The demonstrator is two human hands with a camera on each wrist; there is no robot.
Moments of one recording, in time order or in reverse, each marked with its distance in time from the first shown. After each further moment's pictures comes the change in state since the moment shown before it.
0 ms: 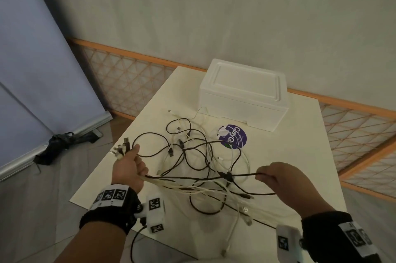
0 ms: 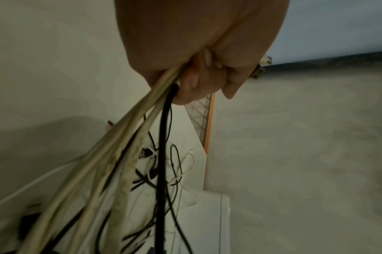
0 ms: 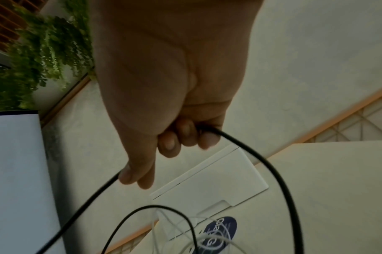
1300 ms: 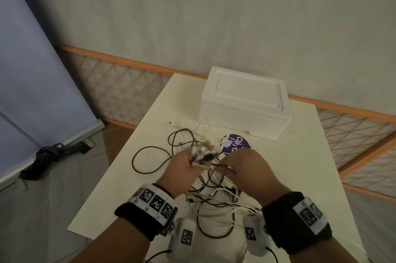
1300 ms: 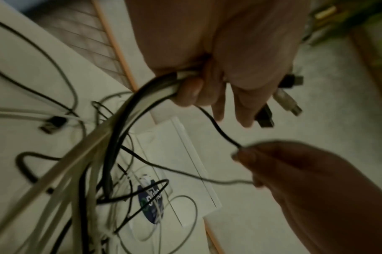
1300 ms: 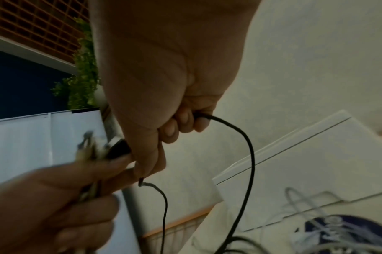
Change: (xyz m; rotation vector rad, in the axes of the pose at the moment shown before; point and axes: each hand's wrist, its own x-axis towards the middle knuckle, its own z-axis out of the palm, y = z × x) left_hand -0.036 0.000 0.078 0.890 -0.804 0.407; right_hand 0.081 -0.095 -0.002 -0.046 0.221 -0.316
